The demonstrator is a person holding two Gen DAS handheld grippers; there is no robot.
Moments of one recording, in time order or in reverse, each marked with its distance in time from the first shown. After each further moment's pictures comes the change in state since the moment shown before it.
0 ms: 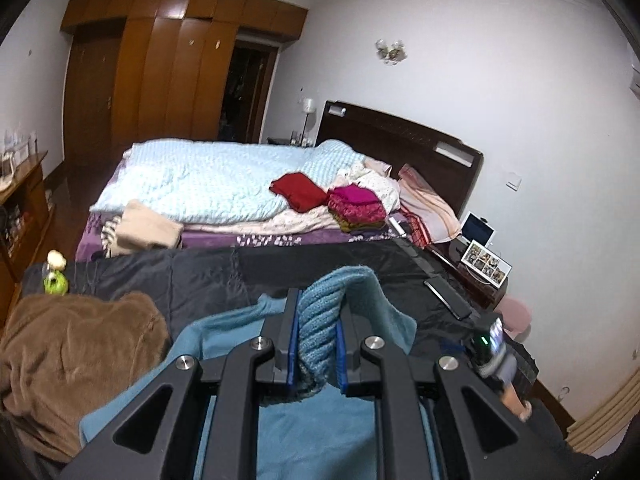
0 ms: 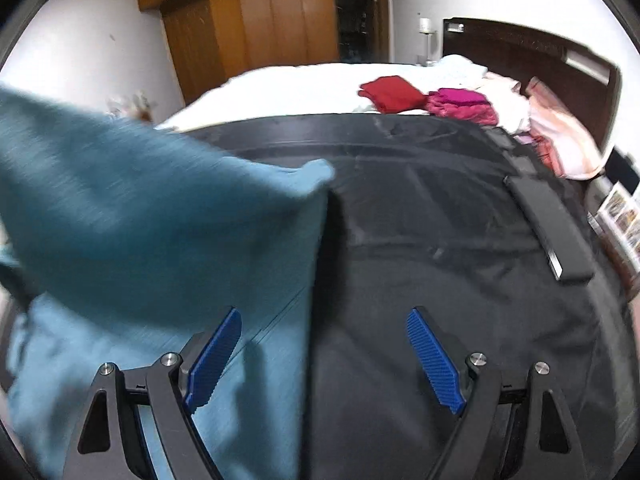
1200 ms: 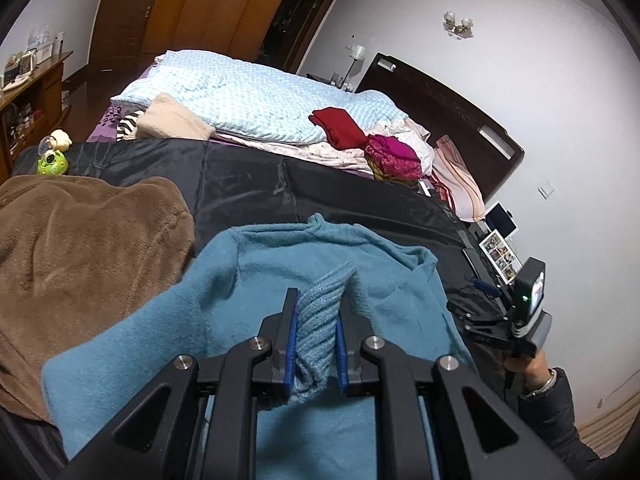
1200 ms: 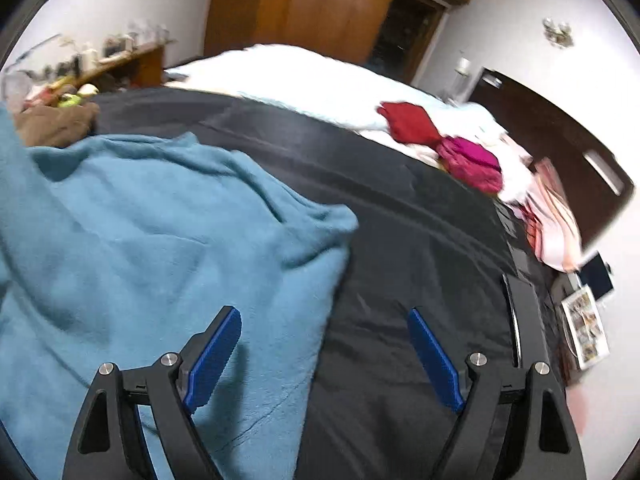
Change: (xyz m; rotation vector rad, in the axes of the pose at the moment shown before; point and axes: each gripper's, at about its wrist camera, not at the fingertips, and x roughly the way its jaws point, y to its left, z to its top) left arm 0.069 0.096 -0.063 -0.219 0.195 0.006; right arm 0.011 0.056 0.037 -0.266 0.032 -0.136
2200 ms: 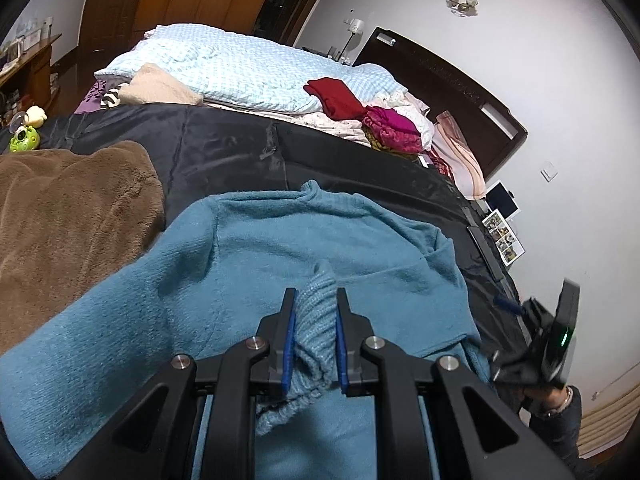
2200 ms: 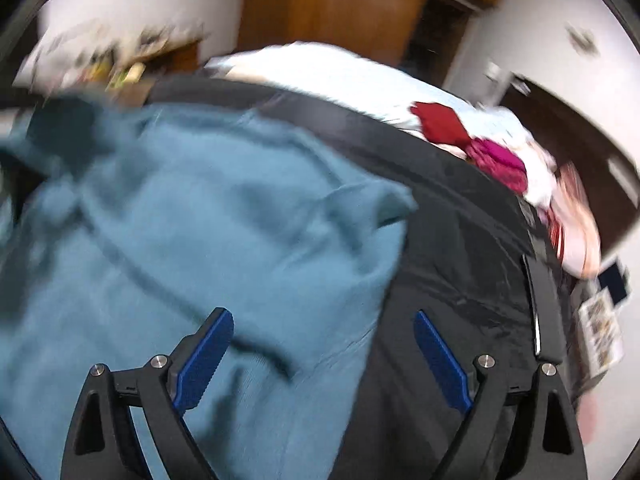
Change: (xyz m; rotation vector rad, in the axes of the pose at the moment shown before) left arm 0.055 -0.002 -0.006 -0.013 0.097 -0.020; right arm -0.038 0.037 -0.050 -0.189 -0.005 0.064
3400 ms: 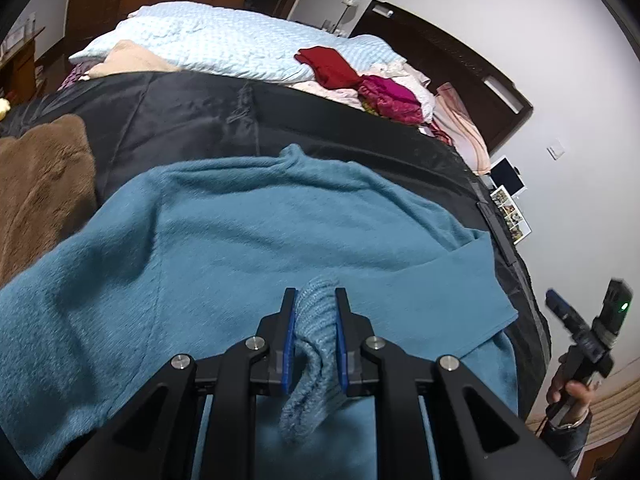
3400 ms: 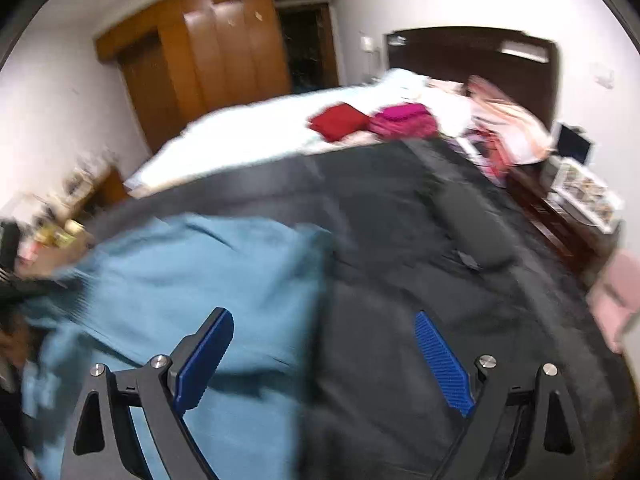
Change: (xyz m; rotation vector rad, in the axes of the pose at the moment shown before) left arm 0.074 -0.022 0.001 0.029 0.091 -0.004; right arm -0.039 -0.127 -0.045 0.634 -0.187 0.104
